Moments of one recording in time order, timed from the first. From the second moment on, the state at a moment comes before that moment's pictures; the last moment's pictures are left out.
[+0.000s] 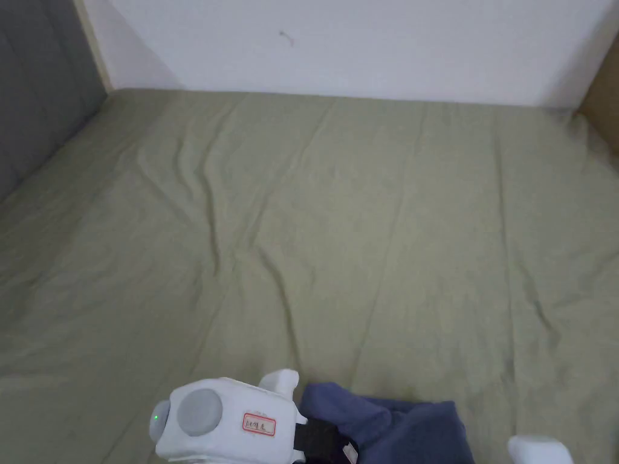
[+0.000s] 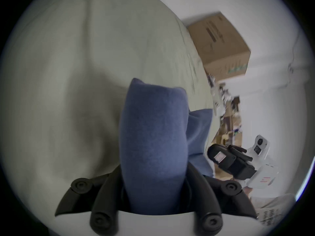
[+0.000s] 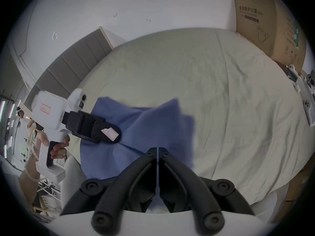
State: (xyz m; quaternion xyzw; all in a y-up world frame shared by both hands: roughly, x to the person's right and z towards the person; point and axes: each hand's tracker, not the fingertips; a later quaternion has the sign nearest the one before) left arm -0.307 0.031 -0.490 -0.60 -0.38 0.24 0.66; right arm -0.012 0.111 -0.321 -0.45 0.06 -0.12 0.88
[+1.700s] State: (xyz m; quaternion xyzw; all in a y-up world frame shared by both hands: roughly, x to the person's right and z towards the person) left arm -0.273 0.329 -0.309 -0.10 -0.09 -0.06 0.99; right arm -0.027 0.309 -0.267 -0.11 -0.03 -0.05 0.99
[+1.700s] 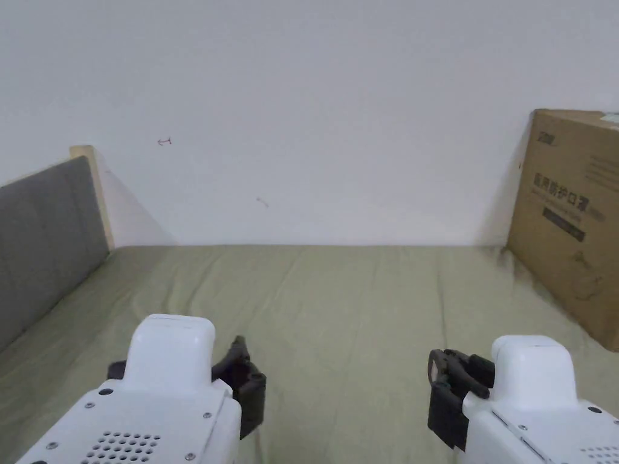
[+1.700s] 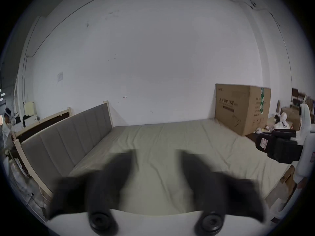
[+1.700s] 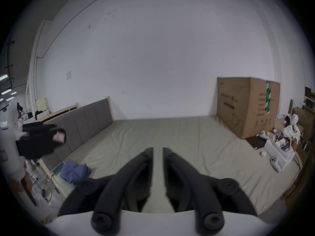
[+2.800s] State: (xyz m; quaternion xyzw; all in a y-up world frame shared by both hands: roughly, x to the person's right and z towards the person) left arm -0.266 0.358 -0.286 -0.08 -0.05 -0.02 1.00; right arm -0.022 0.337 -0.255 -0.08 -0.04 -0.04 1.00
